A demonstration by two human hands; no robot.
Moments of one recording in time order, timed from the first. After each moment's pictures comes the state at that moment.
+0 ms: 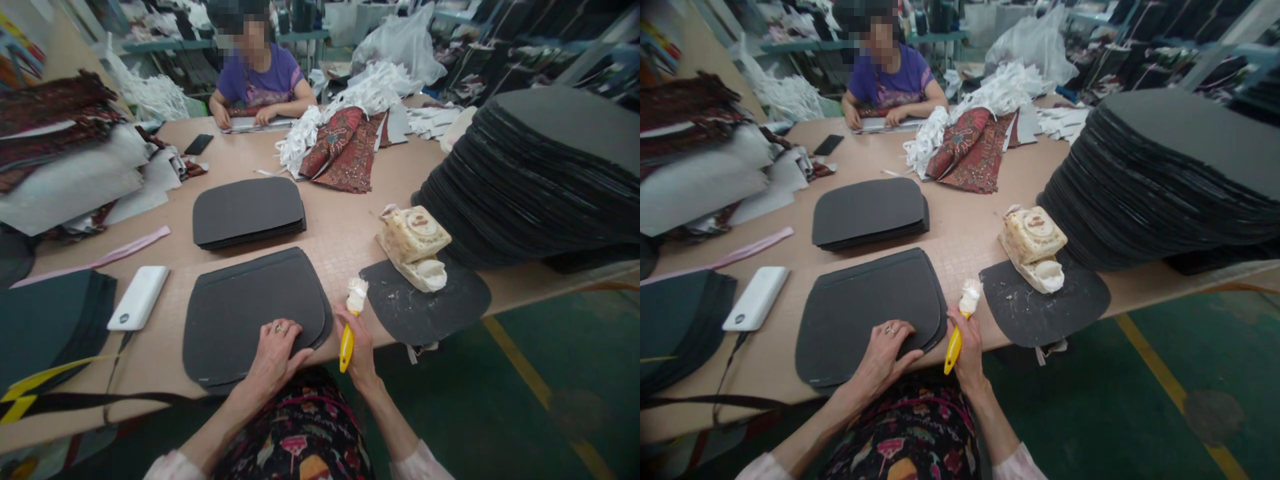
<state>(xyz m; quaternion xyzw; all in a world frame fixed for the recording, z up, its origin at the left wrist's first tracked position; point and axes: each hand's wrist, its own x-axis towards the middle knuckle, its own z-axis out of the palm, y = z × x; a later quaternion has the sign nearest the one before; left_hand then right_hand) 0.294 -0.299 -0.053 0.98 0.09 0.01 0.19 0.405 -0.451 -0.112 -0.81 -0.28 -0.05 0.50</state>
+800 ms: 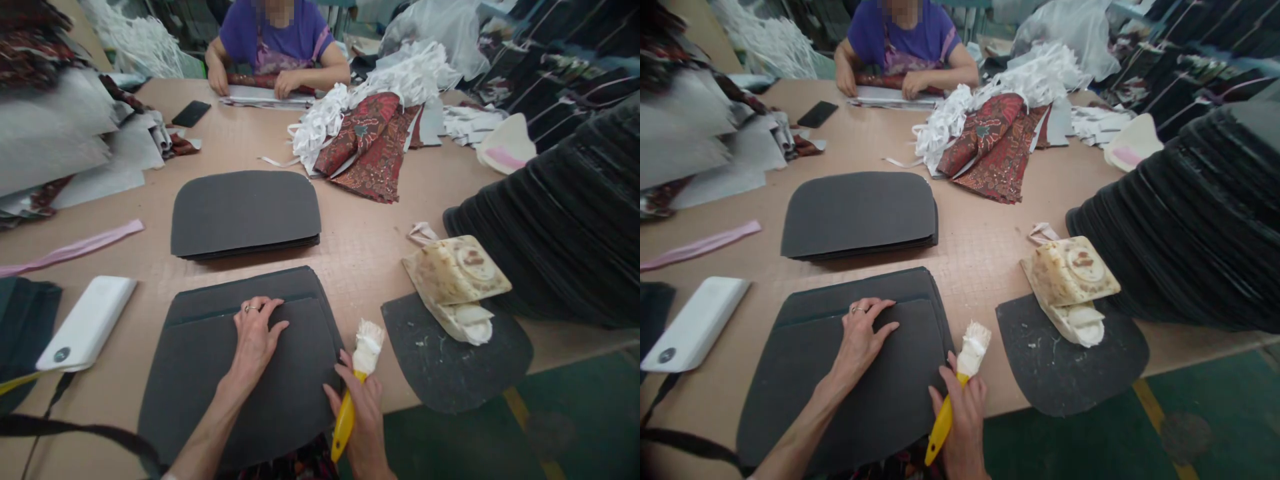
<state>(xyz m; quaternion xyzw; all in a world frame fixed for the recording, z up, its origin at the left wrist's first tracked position) 0.363 -0.202 -0.082 0.93 0.29 0.08 0.21 0.391 -0.424 -0.110 -0.86 -0.36 -0.09 0.34</state>
